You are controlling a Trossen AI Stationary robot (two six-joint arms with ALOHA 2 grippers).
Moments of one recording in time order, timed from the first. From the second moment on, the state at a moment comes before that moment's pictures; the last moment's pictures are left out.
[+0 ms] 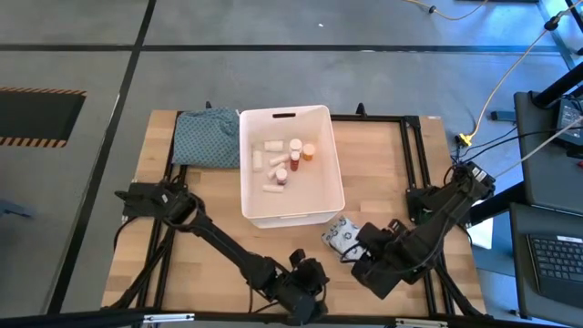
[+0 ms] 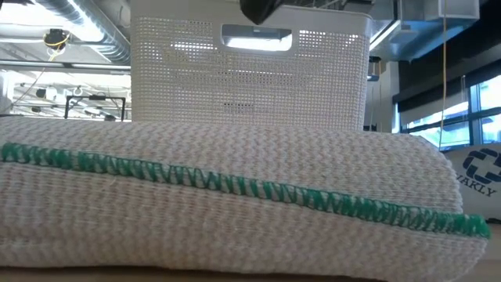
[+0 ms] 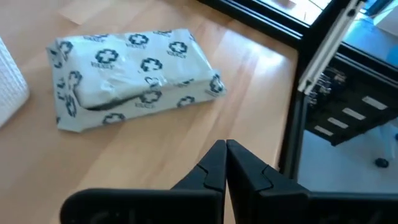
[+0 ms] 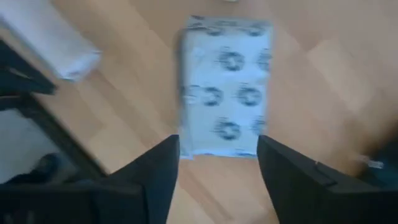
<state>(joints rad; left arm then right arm) -0.60 2.27 1.94 -0.42 -0.61 -0.88 0.76 1.72 1.66 -1.48 0.25 1.49</state>
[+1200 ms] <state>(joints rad) -0.53 2.34 1.94 -0.37 -0.62 -0.83 0.70 1.05 0.62 -0.81 0.22 1.44</state>
